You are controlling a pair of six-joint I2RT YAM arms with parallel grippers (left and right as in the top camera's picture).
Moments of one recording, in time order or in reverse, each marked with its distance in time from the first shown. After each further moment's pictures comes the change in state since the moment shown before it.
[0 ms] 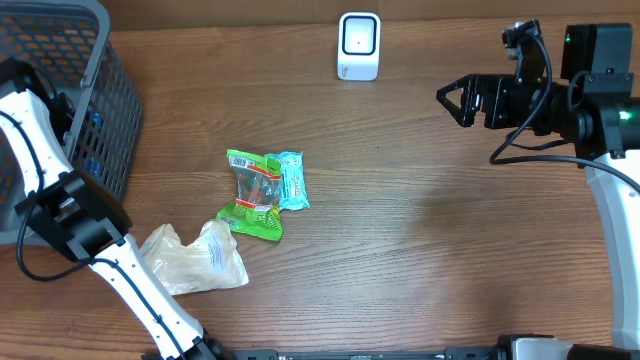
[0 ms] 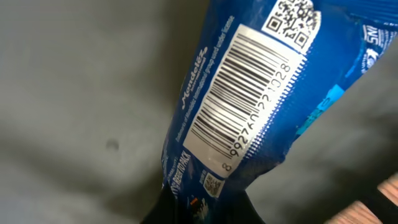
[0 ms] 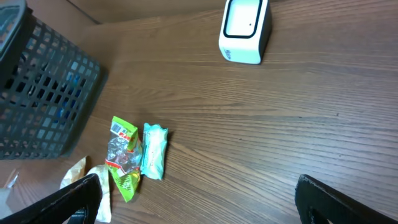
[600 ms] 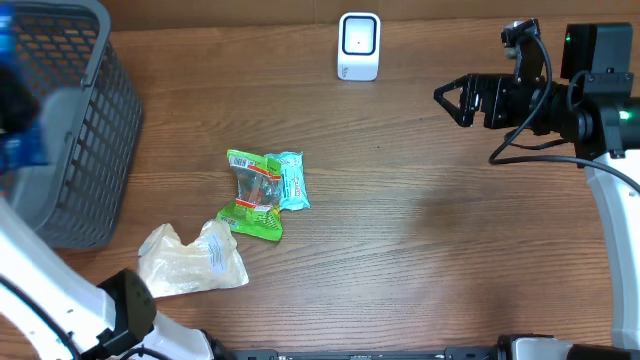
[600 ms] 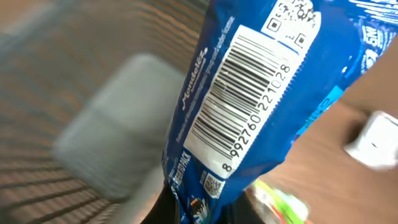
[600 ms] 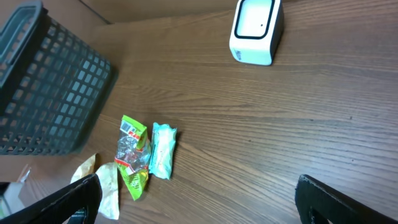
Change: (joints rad) left arm -0.091 -0.789 0.127 -0.238 0.115 -0.026; right arm 0.000 0.000 0.000 0.007 -0.038 0.000
